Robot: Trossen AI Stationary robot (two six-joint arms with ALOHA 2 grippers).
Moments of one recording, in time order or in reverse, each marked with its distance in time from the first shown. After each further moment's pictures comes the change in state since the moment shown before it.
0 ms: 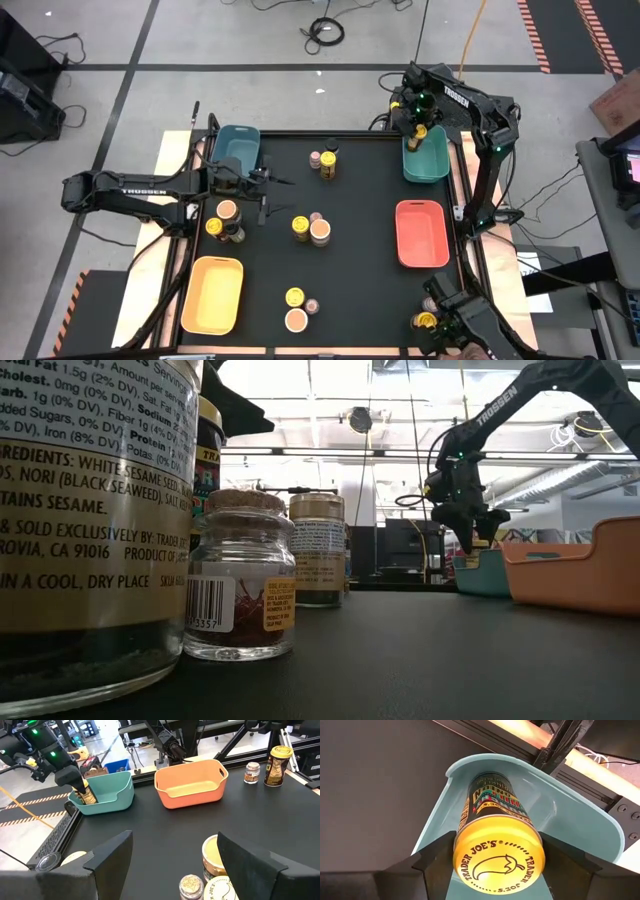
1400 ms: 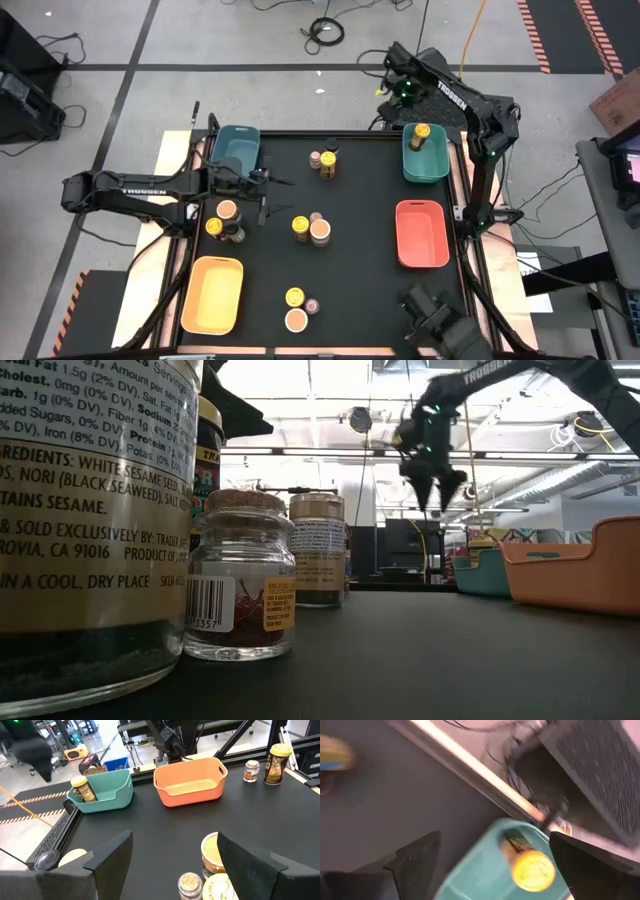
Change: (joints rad) left arm -0.001 0.000 0.001 -0.020 0.000 -0.003; right arm 0.216 0.000 0.367 -0.080 0.068 -0.036
